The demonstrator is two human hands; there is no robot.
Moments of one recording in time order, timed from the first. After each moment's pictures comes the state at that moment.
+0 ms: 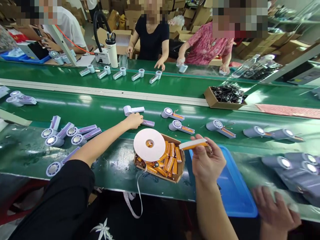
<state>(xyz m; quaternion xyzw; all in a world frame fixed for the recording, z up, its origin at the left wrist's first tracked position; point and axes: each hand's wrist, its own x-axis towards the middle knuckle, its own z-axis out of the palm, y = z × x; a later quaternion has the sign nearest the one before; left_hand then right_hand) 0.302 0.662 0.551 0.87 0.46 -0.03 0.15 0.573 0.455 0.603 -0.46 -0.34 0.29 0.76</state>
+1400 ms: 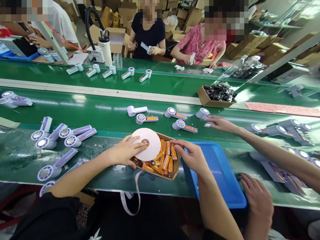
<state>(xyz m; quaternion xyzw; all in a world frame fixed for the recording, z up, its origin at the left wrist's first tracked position) 0.266 0.516 0.592 0.94 0.26 0.06 0.21 0.612 0.463 0.601 -0.55 -0.69 0.26 0.39</state>
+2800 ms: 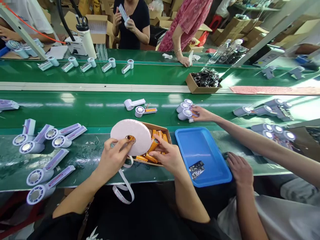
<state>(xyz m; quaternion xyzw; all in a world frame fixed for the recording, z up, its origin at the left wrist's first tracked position) 0.276 0.435 0.603 0.88 0.39 0.25 -0.10 0.530 0.412 0.596 -0.55 -0.59 0.37 0.47</state>
